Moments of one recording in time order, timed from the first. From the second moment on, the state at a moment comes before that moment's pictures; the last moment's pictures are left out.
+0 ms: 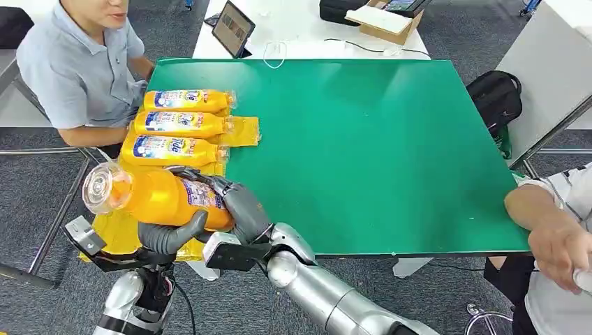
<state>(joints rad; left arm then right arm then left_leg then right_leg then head) -0.10 -0.07 -0.28 -1.54 0.24 -0.17 -0.52 -0.54 0.32 0.72 -0.80 0.27 -0.30 -0.70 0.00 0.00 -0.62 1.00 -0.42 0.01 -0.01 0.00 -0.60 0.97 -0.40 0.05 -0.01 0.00</state>
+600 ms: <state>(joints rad) -0.15 -0.06 -0.27 -1.50 0.17 -0.08 -0.50 -0.54 0.32 0.73 -0.80 0.34 -0.49 -0.69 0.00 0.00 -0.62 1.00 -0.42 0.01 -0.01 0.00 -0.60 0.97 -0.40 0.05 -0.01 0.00</state>
